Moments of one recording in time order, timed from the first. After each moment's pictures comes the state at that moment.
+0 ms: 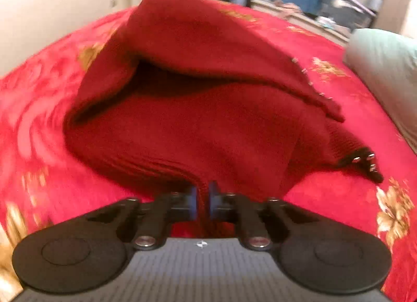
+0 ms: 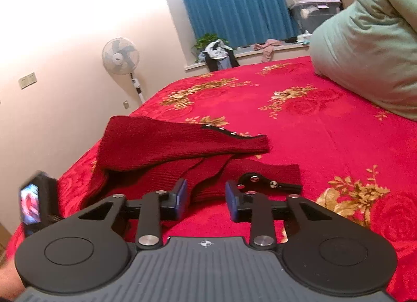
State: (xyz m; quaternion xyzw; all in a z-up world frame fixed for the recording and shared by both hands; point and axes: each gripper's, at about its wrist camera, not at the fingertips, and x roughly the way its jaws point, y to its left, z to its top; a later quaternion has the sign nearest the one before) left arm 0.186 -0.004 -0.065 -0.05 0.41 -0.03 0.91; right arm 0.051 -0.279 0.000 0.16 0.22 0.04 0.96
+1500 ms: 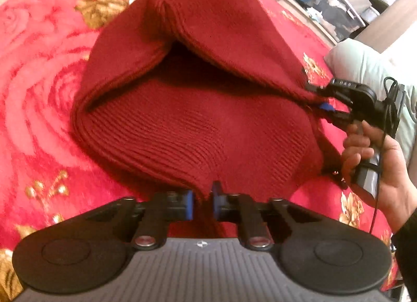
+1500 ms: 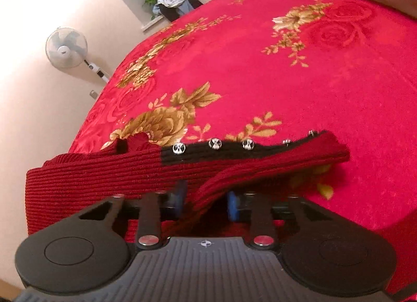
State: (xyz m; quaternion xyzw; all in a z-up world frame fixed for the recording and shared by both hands) left arm 0.254 0.100 -0.059 -0.17 0.50 -0.11 0.84; right arm 0.357 -0.279 -0.073 0.29 0.35 0.01 0.89
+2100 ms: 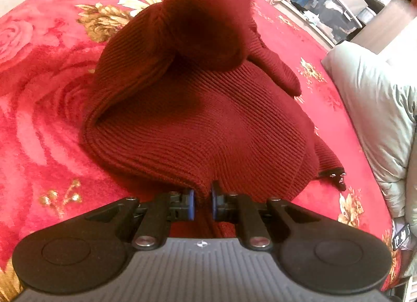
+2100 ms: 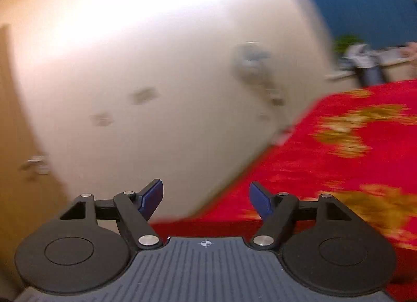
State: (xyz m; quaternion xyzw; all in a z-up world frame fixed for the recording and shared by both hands) left arm 0.241 0.113 -0.048 -0.17 0.49 -0.12 0.85; right arm 0.325 -0.136 0.115 0.18 0.18 0.33 0.91
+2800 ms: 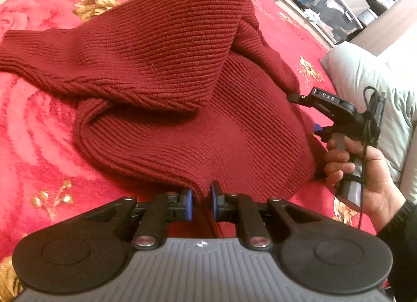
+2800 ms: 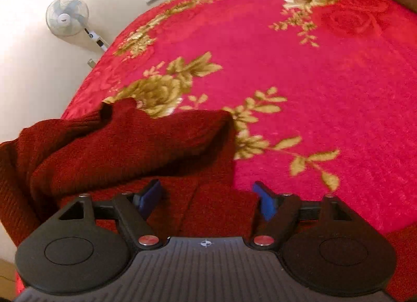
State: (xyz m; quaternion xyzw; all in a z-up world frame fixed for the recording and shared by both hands) left arm 0.252 0.111 -0.052 -0.19 0.51 -0.12 0.83; right arm 0.369 -0.264 -0.092 0.25 0.40 0.04 0.88
